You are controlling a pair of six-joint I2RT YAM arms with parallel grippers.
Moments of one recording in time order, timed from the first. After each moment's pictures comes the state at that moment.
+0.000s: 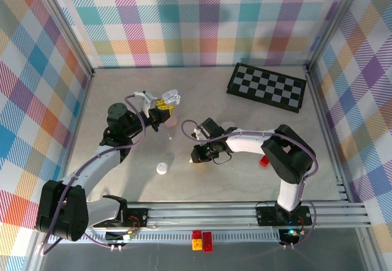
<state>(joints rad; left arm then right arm) -0.23 1.18 0.64 0.51 0.70 -0.07 0.81 1.81 1.00 -0.29 -0.42 0.49</state>
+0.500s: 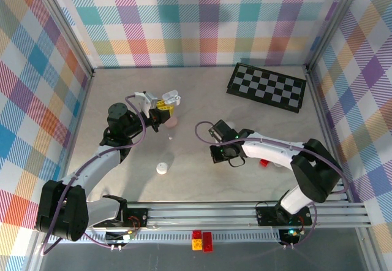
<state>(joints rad) -0.23 1.18 0.64 0.49 0.71 -0.07 0.81 1.55 0.90 -0.56 0.01 0.49</state>
